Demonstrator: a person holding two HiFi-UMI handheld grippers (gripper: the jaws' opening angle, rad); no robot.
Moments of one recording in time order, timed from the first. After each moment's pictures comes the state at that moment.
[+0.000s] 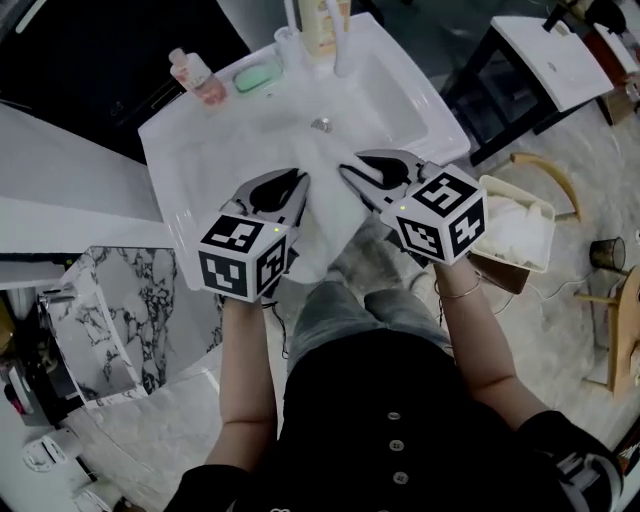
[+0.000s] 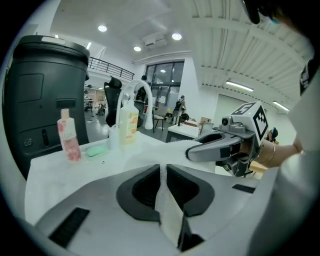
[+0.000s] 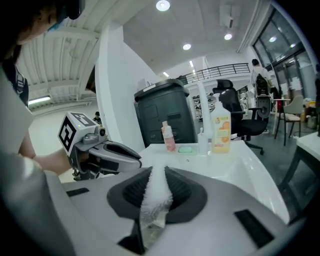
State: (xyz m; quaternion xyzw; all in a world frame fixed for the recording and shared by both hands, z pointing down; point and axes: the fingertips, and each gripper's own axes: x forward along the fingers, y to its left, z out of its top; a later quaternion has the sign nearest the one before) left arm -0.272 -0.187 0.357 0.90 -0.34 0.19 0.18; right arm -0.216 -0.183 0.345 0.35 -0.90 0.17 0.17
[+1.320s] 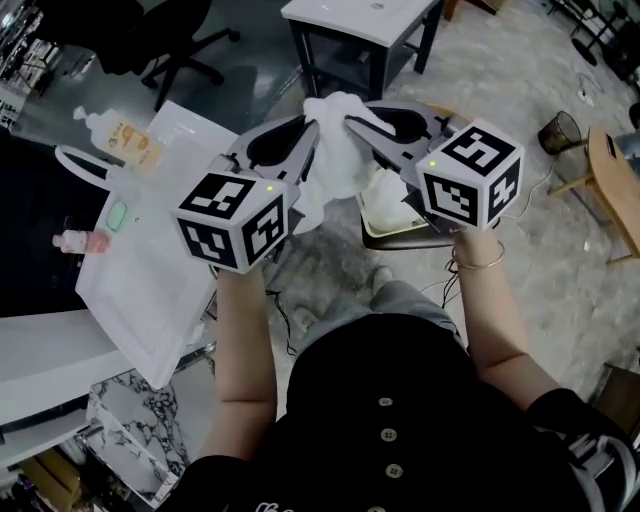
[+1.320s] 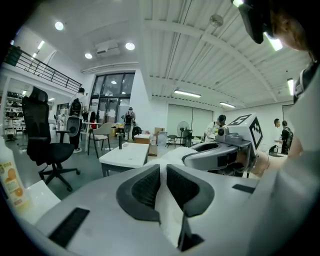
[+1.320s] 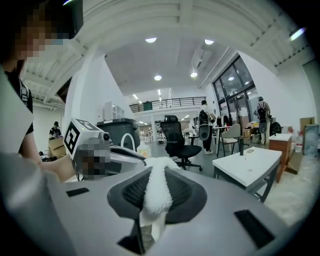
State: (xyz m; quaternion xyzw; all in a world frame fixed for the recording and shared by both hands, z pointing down) left arm 0.118 -0.127 0.238 0.99 -0.09 0.12 0.06; right arm 0.151 -0.098 0.234 0.58 -0.81 0.11 0.08
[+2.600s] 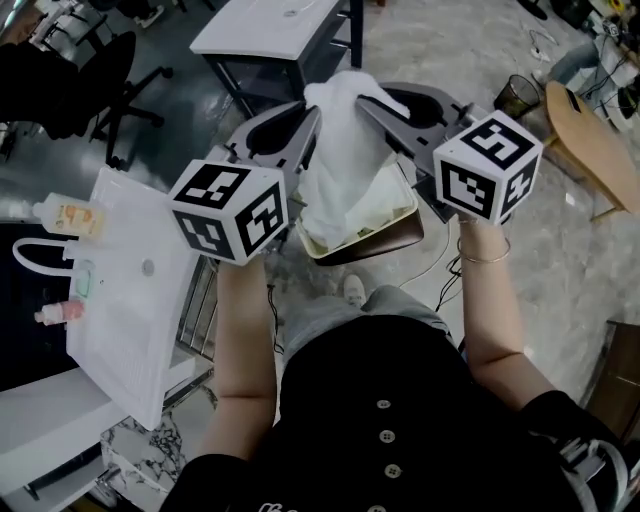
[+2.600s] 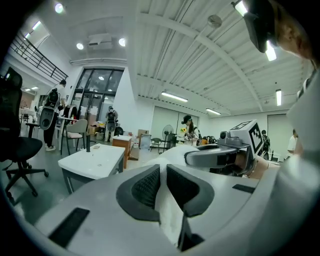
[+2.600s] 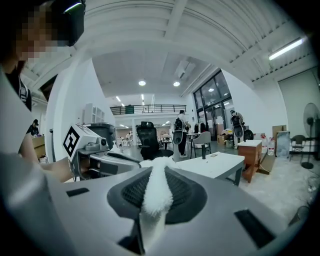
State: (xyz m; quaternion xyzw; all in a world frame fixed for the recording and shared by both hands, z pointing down) left arm 0.305 -0.049 0.231 0.99 0.01 0.10 0.07; right arm 0.345 -0.006 0.219 0.67 -0.73 0.09 0.06
